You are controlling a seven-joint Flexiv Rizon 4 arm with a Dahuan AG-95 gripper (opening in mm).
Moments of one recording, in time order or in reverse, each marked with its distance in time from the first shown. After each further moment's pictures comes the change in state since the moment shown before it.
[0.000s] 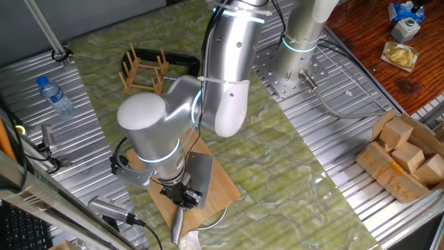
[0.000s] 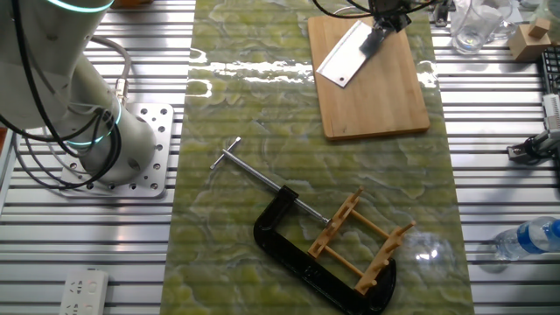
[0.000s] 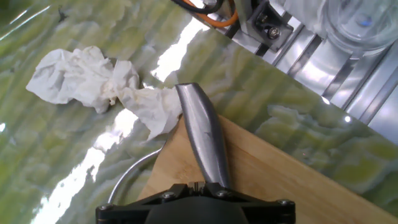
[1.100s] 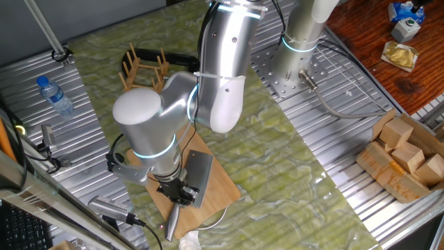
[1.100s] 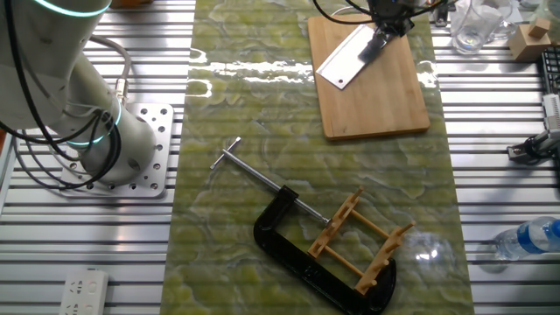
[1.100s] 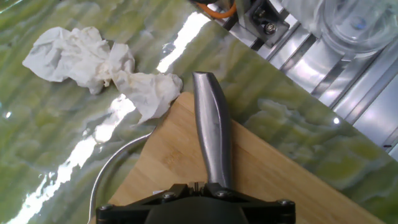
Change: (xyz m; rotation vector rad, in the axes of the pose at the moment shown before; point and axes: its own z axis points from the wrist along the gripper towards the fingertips) arm -0.004 -0.006 -0.004 -0.002 -0.003 -0.005
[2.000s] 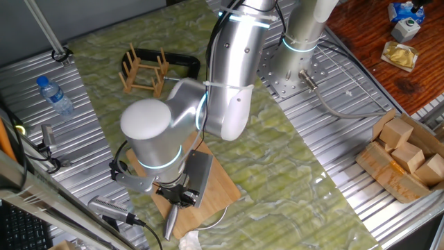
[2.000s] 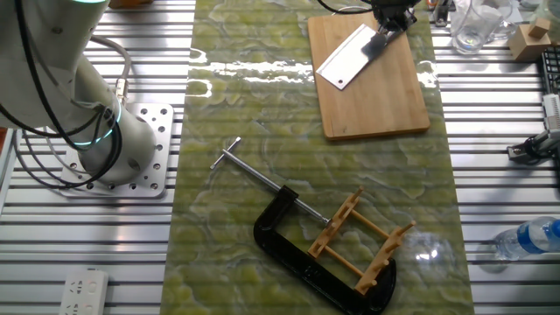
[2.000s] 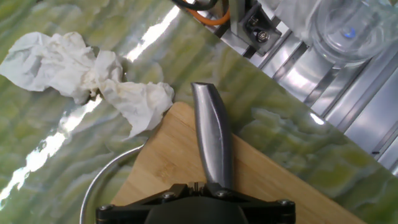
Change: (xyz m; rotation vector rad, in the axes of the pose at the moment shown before) arm 0.003 -0.008 0.001 0.080 0.036 -0.040
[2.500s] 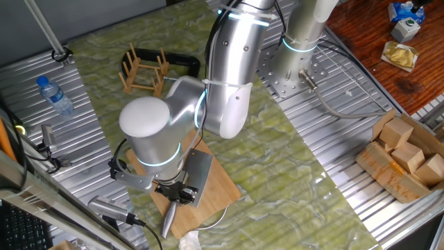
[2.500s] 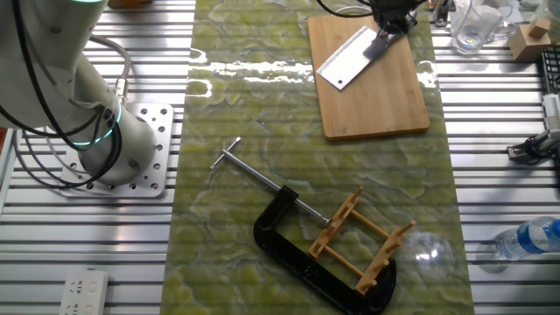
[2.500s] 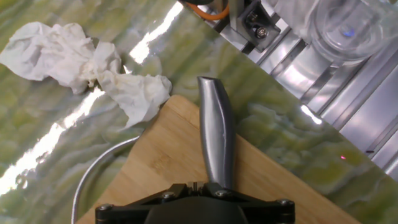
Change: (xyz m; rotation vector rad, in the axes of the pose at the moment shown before) arm 0.009 -0.009 -0.002 0.007 0.011 -0.045
